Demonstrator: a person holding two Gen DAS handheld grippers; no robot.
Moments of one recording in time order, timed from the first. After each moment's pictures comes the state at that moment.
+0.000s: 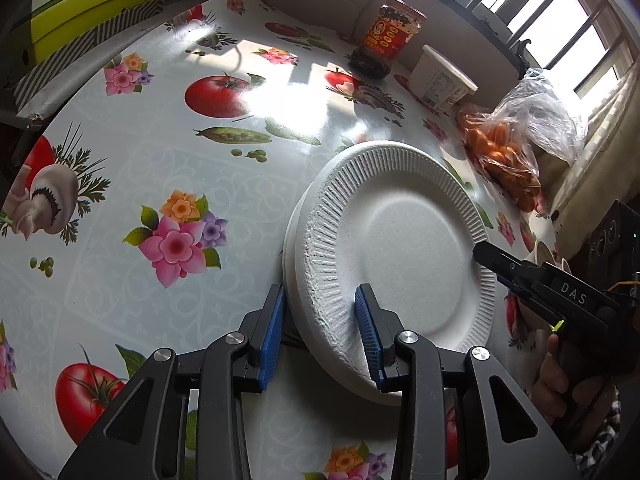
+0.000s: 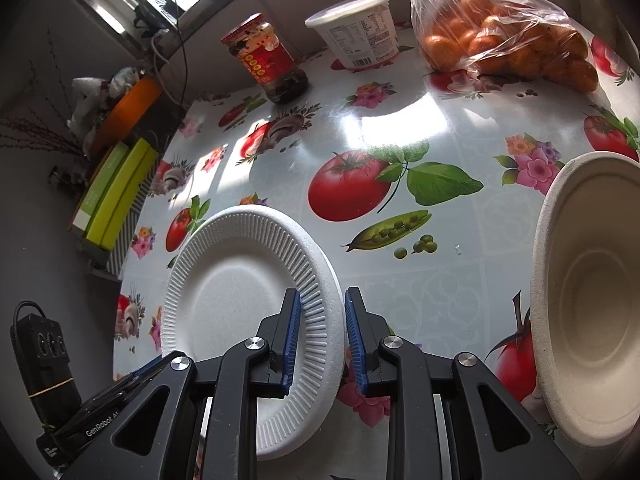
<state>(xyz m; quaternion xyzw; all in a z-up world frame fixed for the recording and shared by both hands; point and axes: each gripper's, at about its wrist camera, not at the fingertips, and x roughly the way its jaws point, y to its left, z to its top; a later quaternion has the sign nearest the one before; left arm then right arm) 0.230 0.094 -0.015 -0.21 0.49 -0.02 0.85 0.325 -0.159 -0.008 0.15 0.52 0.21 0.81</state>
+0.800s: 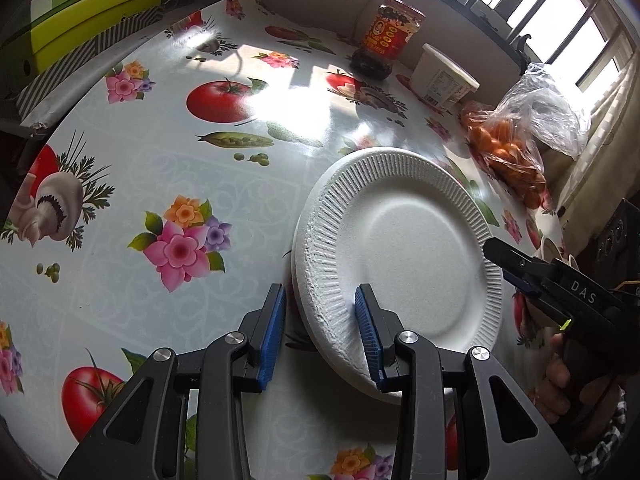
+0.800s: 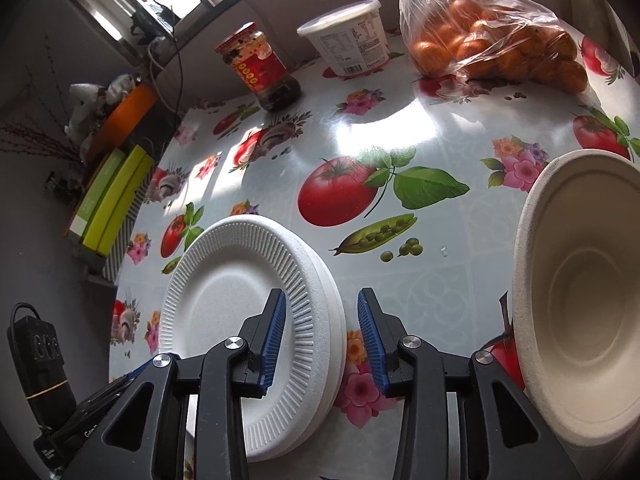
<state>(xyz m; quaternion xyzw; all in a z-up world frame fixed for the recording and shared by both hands) 0.229 0.093 -0.014 -0.20 0.49 -0.01 0.85 0.323 -0.164 -0.006 0.16 0.51 0.21 0.82</state>
